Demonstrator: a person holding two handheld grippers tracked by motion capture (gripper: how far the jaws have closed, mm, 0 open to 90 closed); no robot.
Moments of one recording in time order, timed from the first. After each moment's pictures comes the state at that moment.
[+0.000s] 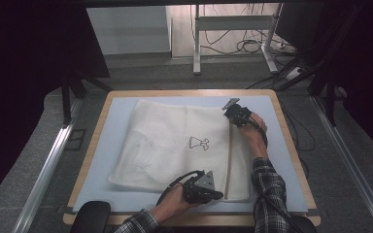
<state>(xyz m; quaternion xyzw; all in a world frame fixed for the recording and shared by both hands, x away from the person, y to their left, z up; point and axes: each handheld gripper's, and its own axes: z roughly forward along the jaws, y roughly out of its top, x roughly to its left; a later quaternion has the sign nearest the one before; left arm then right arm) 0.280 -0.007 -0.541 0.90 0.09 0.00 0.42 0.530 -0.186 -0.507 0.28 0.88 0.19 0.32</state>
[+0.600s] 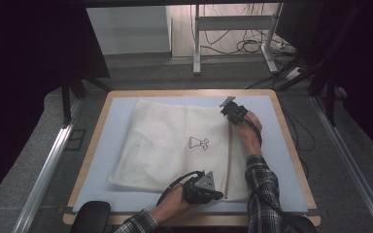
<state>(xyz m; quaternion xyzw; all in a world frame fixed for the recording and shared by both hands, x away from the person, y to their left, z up) 0.278 -0.007 -0.541 0.90 0.09 0.01 0.42 0.546 -0.175 -0.517 0.31 0.87 0.18 0.34</state>
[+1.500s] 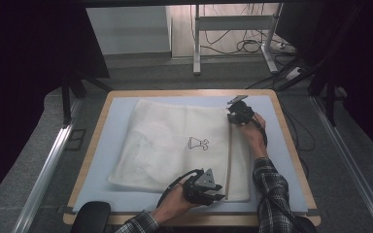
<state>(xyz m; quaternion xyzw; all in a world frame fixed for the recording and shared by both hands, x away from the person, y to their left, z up) 0.278 -0.007 -0.533 0.89 0.13 0.03 0.43 0.537 -0.199 -0.508 0.37 0.84 0.25 0.29</state>
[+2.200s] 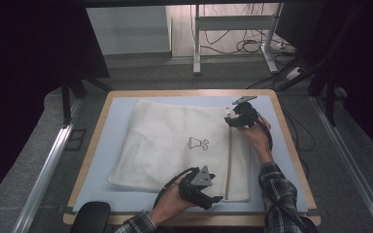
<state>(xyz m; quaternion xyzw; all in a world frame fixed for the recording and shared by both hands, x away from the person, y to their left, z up) 0.275 0.003 -0.526 0.88 0.14 0.07 0.44 0.518 -0.210 -0.493 0.37 0.84 0.32 0.24</state>
